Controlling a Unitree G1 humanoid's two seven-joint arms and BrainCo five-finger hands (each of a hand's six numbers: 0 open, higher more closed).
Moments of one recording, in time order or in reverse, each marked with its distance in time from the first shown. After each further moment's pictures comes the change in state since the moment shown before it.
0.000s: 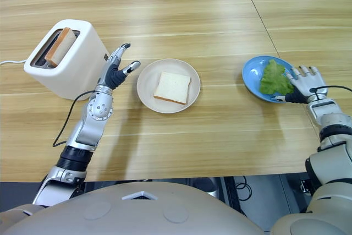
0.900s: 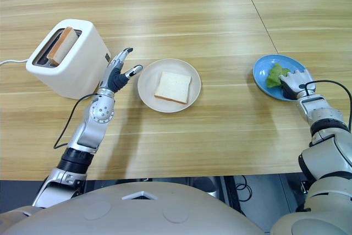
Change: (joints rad) left arm 0.023 0.000 -0.018 0.000 0.019 0.002 0.000; right arm -0.031 -0.003 0.072 -0.040 0.159 -0.049 0.020
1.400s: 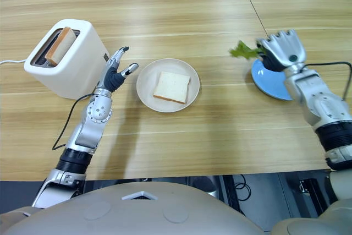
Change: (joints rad) left arm -0.009 -0.004 0.041 0.024 -0.061 -0.025 0.014; right arm 0.184 -0.043 -0.277 -0.976 0.116 0.095 0.145
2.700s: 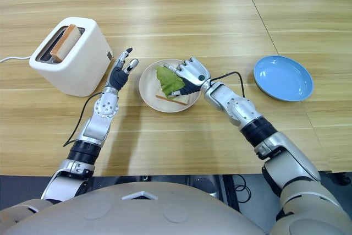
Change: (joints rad) left arm -0.071 -0.067 0.016 0.205 -0.127 -0.068 0.019; right arm -0.020 0.338 0.277 -0.063 -0.204 -0.046 0.206
